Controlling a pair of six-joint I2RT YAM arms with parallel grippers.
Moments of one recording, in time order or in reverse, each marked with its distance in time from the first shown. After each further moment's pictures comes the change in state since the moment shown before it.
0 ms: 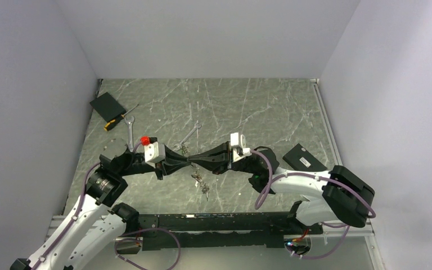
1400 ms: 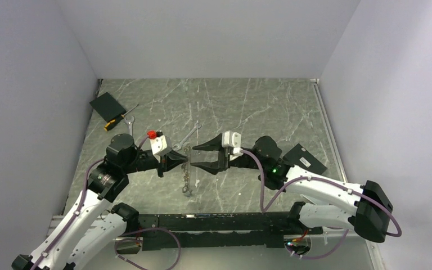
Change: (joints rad) left arm 0.024 0.050 0.034 -0.166 -0.107 0.047; right arm -0.006 -0.213 0.138 -0.641 -0.003 -0.282
